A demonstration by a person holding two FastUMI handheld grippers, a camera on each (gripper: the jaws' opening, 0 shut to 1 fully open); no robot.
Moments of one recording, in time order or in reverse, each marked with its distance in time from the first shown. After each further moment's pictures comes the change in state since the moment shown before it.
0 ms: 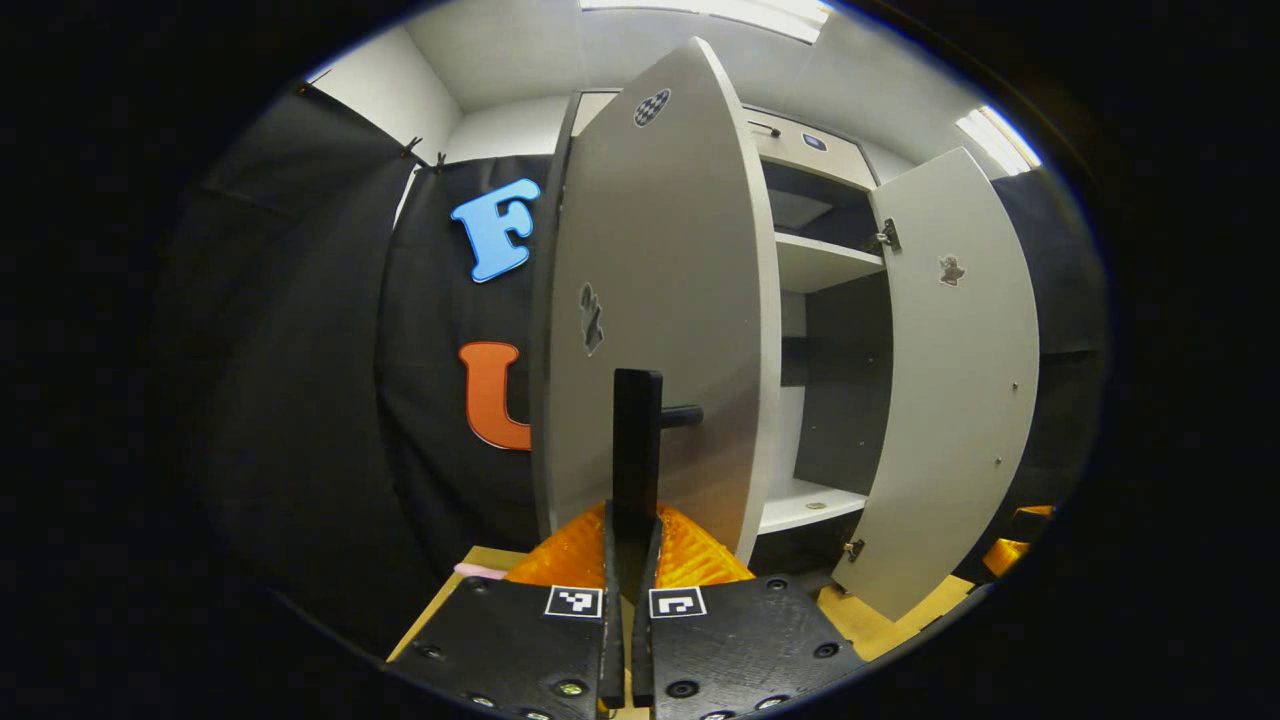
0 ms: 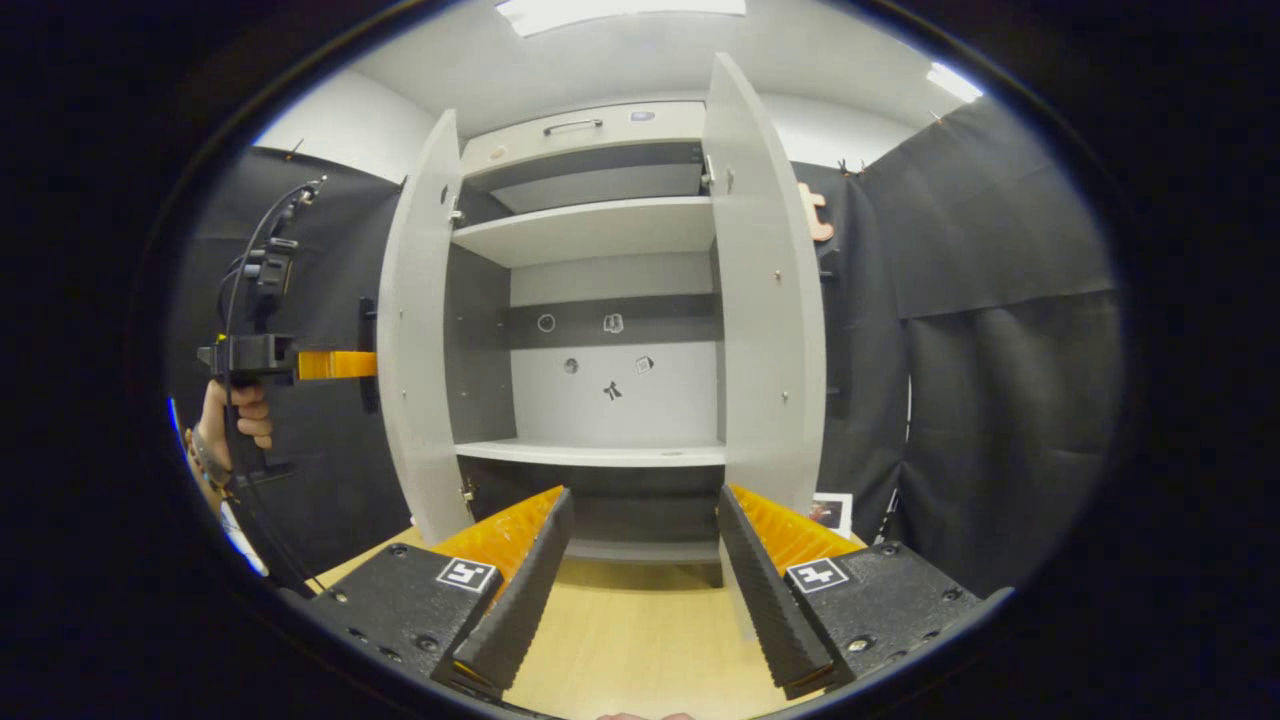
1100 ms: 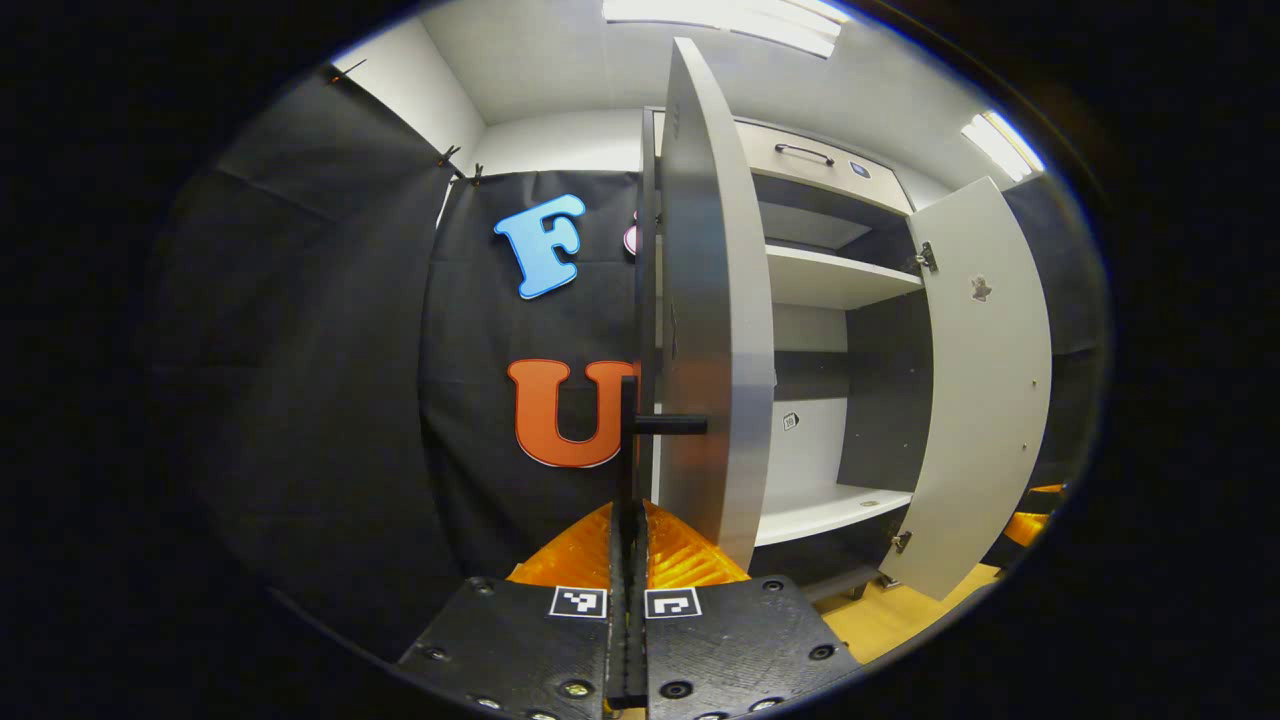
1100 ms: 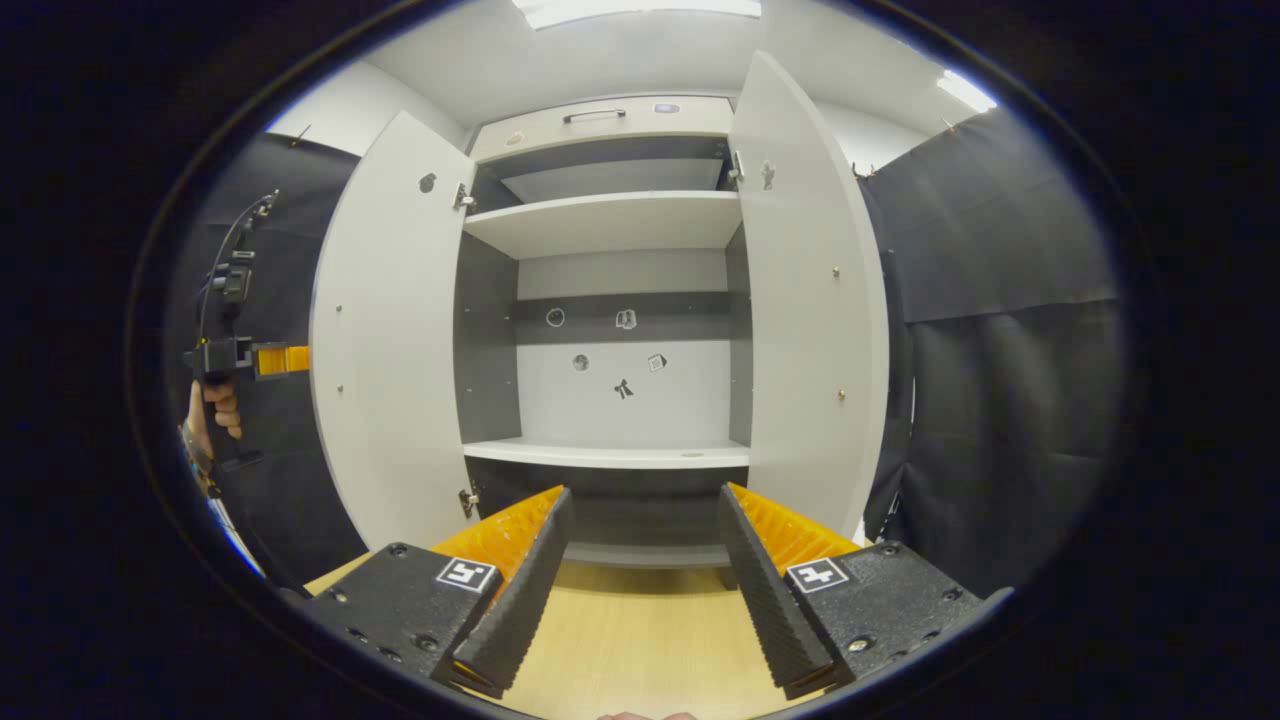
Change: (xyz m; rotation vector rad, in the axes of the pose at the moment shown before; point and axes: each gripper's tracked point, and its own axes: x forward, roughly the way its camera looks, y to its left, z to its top) left arm -0.010 0.092 -0.001 0.046 -0.046 0.019; right arm 0.021 0.035 -0.004 -0.015 0.007 -0.025
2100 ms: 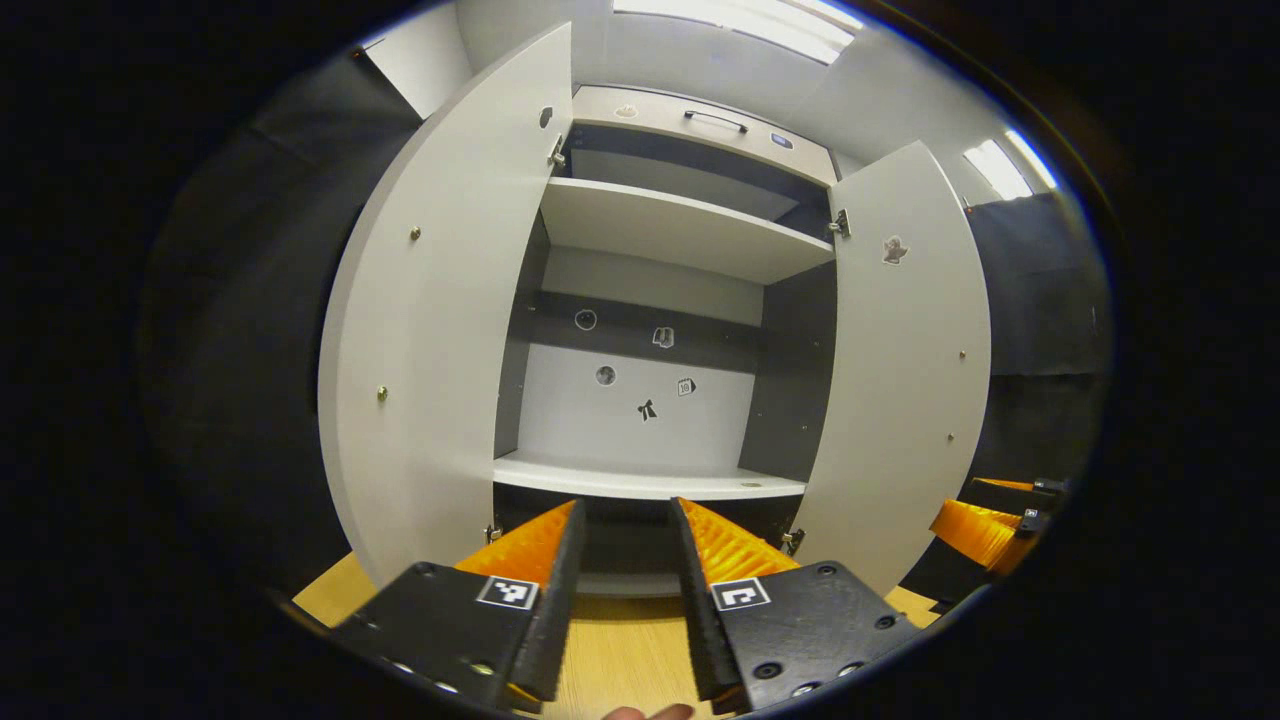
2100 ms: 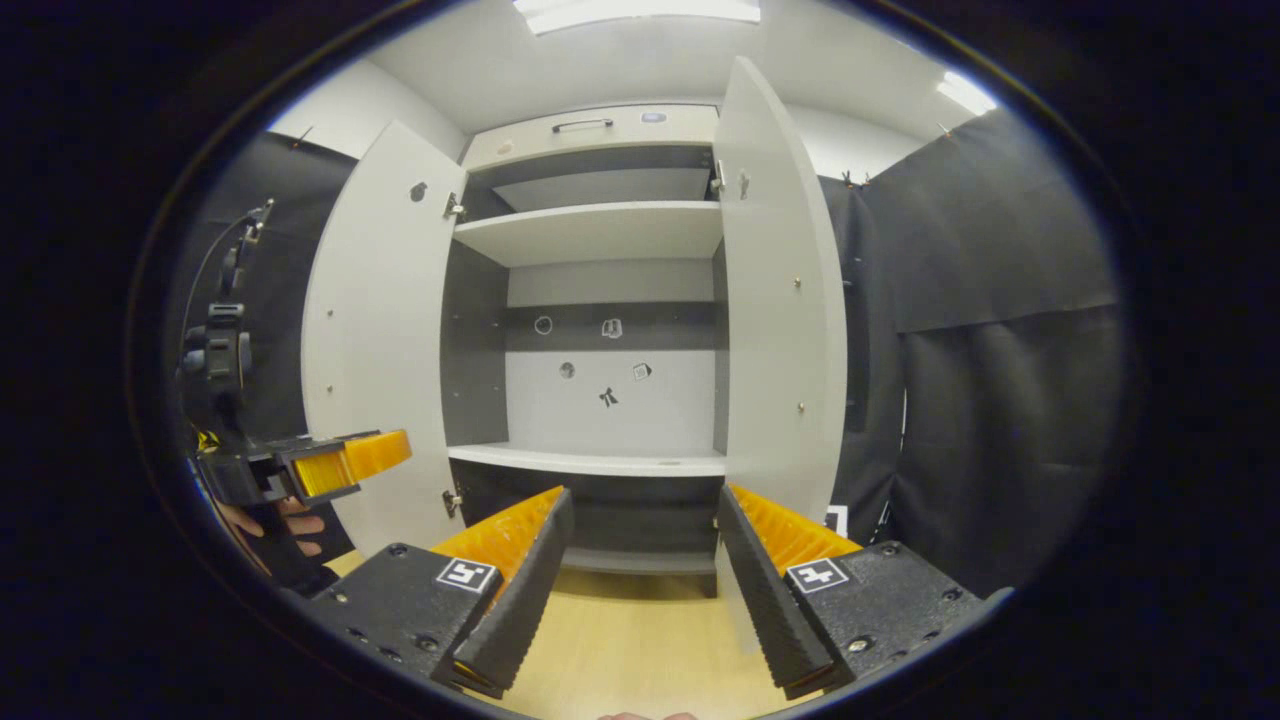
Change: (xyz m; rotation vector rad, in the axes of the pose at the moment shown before) left arm -0.018 -0.181 -0.062 -0.162 0.000 -0.105; right arm -0.006 -0.039 0.001 -0.014 -0.021 -0.010
